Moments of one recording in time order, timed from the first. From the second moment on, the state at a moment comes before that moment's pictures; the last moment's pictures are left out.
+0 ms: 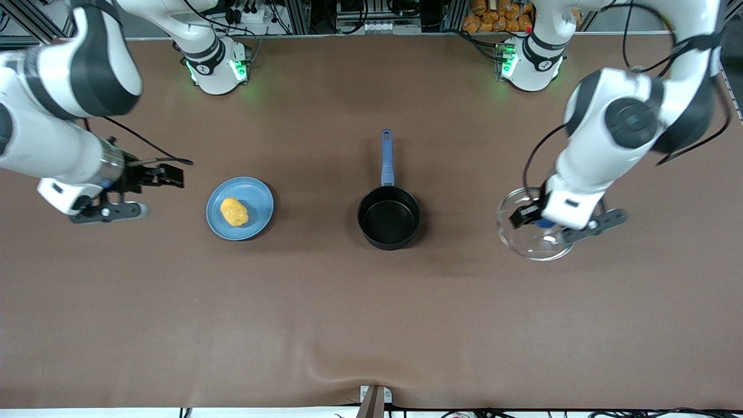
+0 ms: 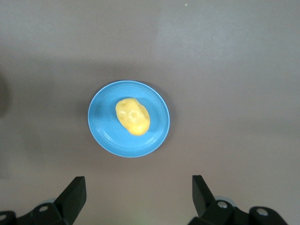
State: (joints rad) left arm -0.13 0.15 -0.16 -1.81 0.09 2.01 -0.65; right arm 0.11 0.14 0.02 -1.78 0.04 1.73 0.02
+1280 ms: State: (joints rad) left arm 0.03 0.16 -0.14 -2.31 -0.01 2.60 -0.30; right arm 0.20 0.28 0.02 -2.24 0.04 2.48 -0.07
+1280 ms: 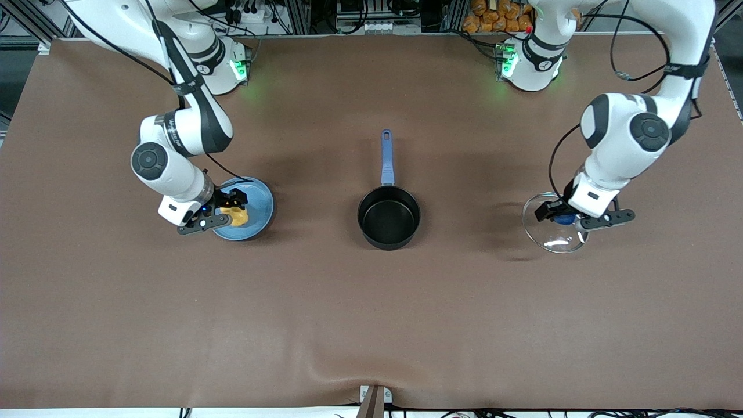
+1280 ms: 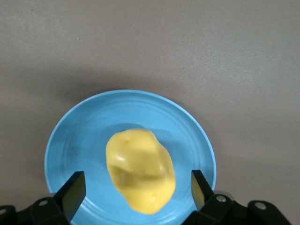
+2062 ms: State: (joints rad) left arm 0.03 0.37 -0.14 -2.32 -0.01 2.81 -0.27; right arm 0.22 0.33 0.02 -2.25 0.04 2.54 -0.06
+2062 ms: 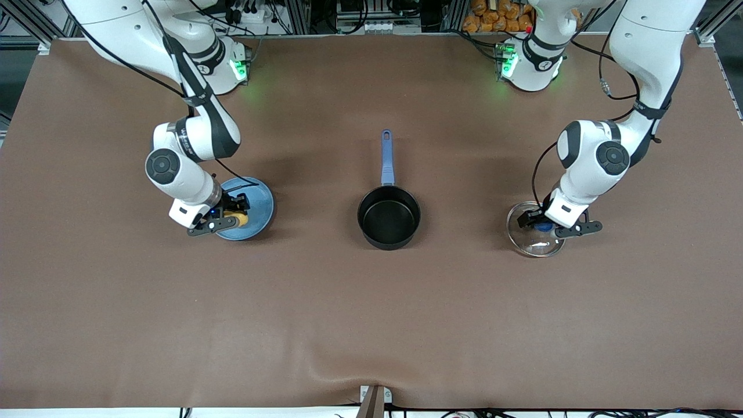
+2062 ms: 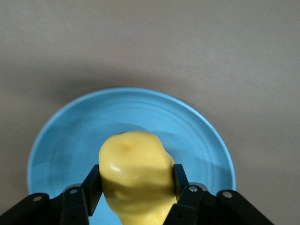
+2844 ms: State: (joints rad) left arm 0.03 0.20 -0.13 -2.27 -0.01 2.63 -0.27; right arm 0.58 0.44 0.04 -1.56 0.15 2.04 0.71
